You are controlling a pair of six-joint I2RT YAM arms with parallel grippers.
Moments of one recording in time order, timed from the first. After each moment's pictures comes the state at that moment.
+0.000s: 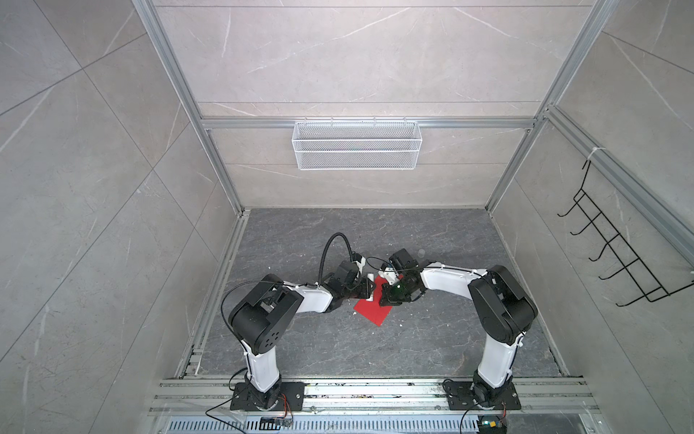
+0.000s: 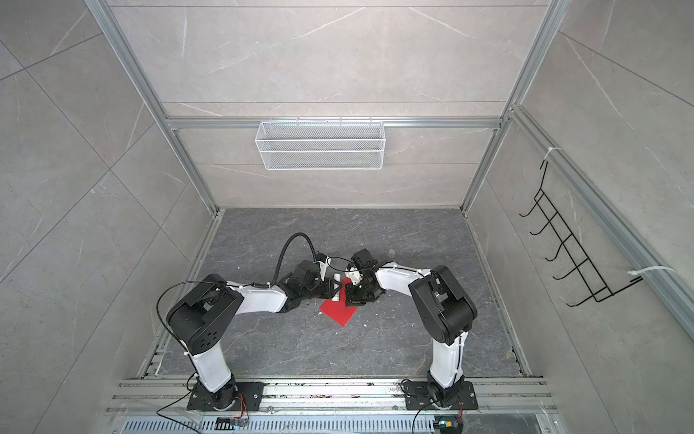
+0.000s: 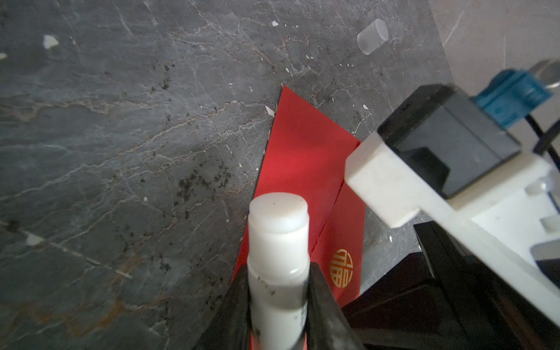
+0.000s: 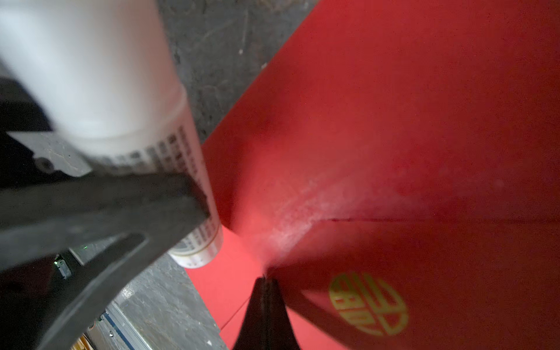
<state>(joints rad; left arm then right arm) -0.71 1.81 0.83 0.30 0.22 -0.58 0.56 1.88 1.10 -0.50 -0.46 0.37</state>
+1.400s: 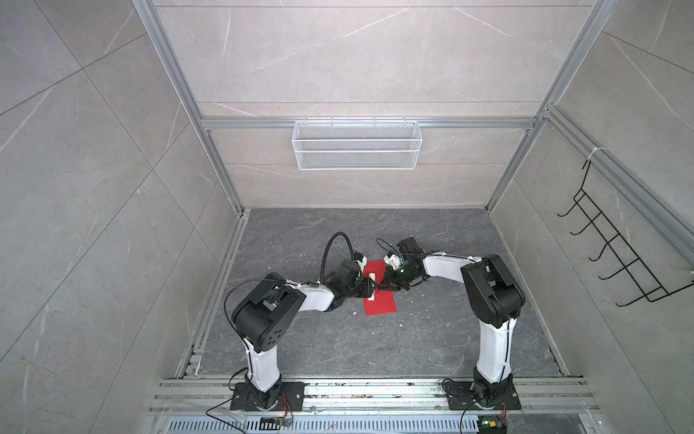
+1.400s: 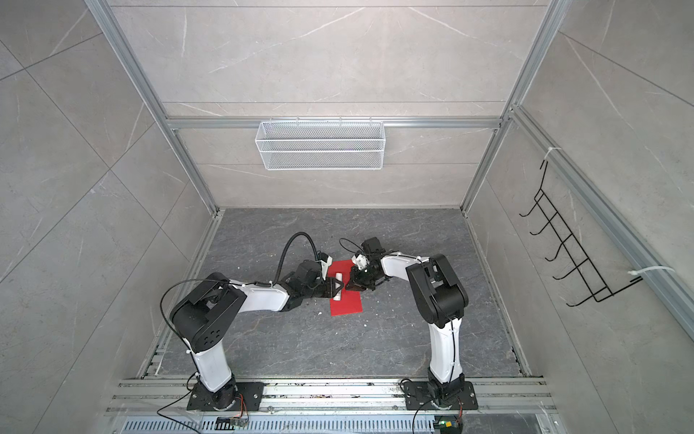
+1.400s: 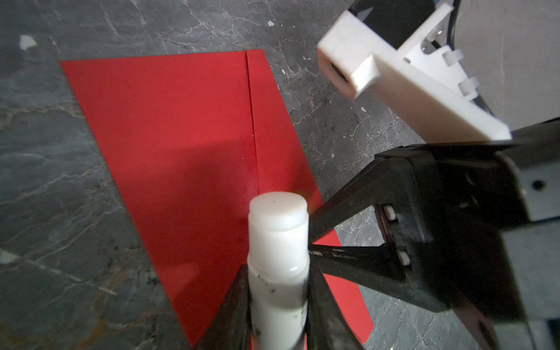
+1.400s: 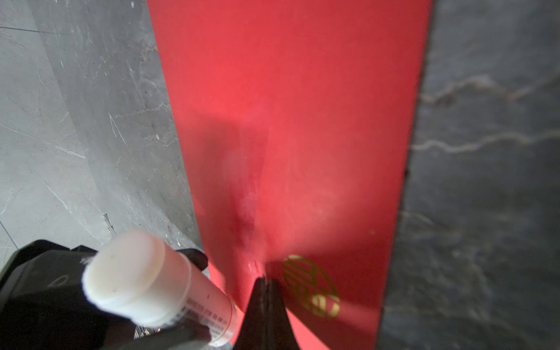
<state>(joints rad) -0.71 1.84 0.85 0.30 0.22 -0.59 0.42 2.03 1.22 -0.41 -0.63 0.48</state>
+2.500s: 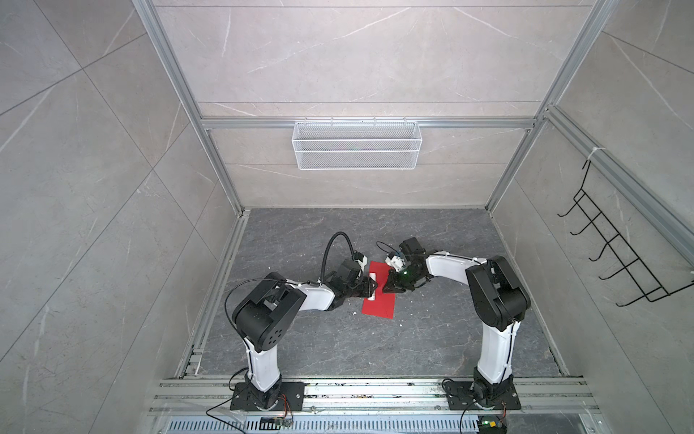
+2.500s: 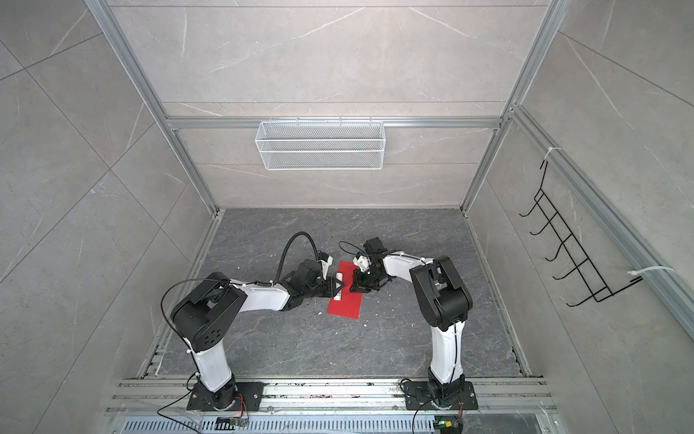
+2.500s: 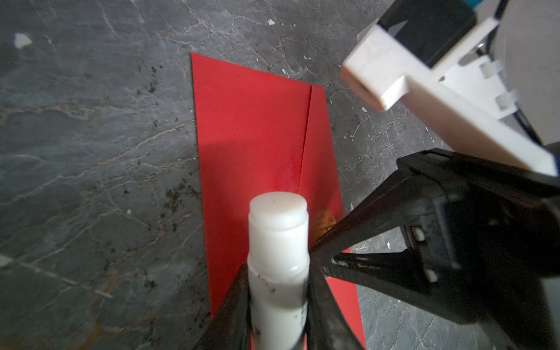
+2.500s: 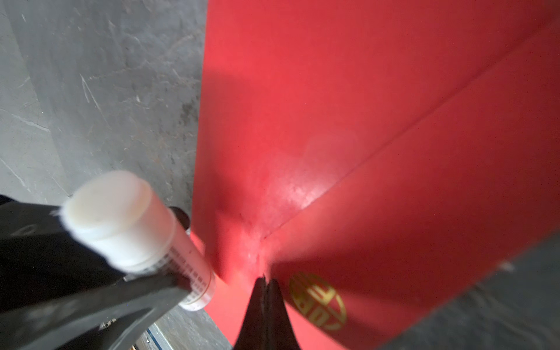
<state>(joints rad) -0.71 1.84 0.87 0.28 0.22 -0.59 0.41 1.95 1.21 -0.51 -0.58 0.35</state>
